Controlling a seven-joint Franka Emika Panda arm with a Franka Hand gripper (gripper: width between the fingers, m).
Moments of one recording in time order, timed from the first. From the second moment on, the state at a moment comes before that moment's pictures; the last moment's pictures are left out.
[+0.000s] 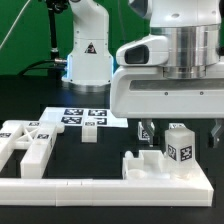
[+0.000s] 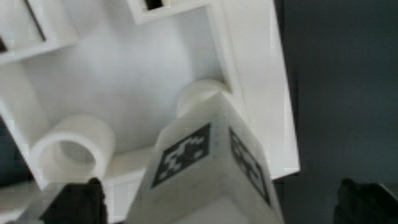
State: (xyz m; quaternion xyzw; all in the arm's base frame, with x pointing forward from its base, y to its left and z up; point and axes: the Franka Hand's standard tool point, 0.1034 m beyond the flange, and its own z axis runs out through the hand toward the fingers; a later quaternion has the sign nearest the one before) arm 0.652 0.114 0.078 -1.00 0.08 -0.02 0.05
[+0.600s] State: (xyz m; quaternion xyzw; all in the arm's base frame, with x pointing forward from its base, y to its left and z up) arm 0.656 0.114 0.076 -1.00 0.04 -0.02 0.04
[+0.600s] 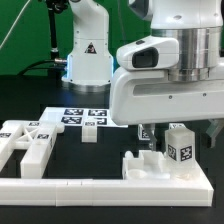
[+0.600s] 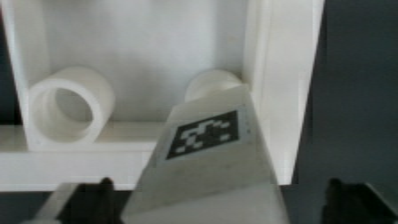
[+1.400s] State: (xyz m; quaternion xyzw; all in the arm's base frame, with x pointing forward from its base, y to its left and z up) arm 0.655 0.111 0.074 -0.91 0.41 0.00 0.05
